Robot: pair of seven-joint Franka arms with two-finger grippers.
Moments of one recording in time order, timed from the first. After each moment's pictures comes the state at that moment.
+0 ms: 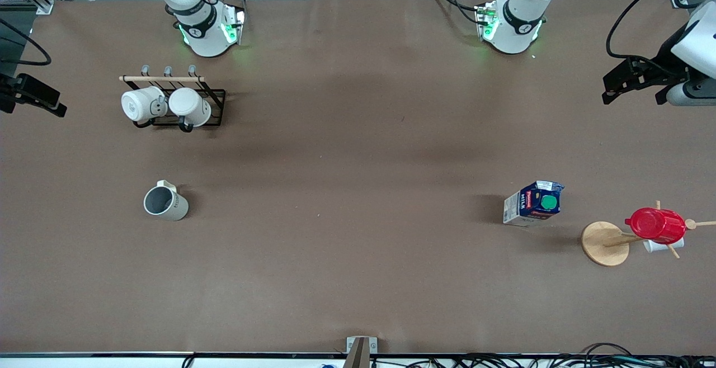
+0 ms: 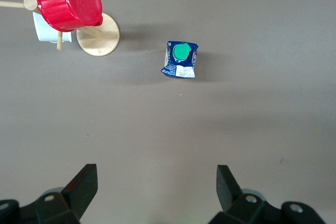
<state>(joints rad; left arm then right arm) 0.05 -0.07 -0.14 -1.59 0.00 1.55 -0.06 0.04 0.03 -0.10 -1.45 -0.01 1.46 0.03</state>
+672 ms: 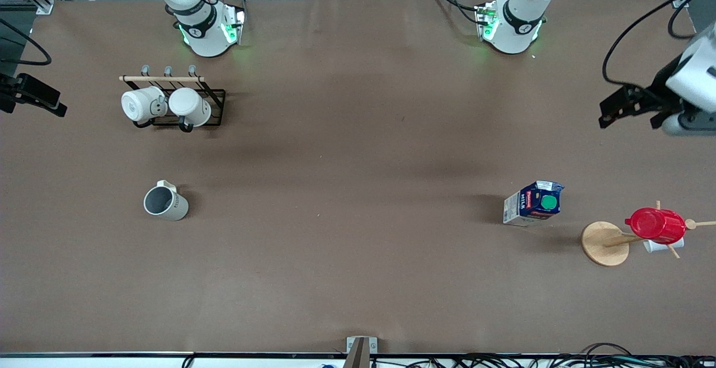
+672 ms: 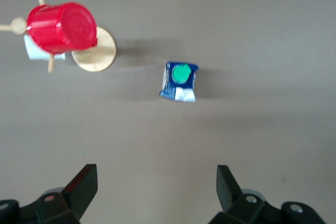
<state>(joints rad) 0.05 0.05 -0.14 -1.57 0.00 1.66 -0.06 0.04 0.03 -0.10 -1.45 -0.01 1.46 0.03</state>
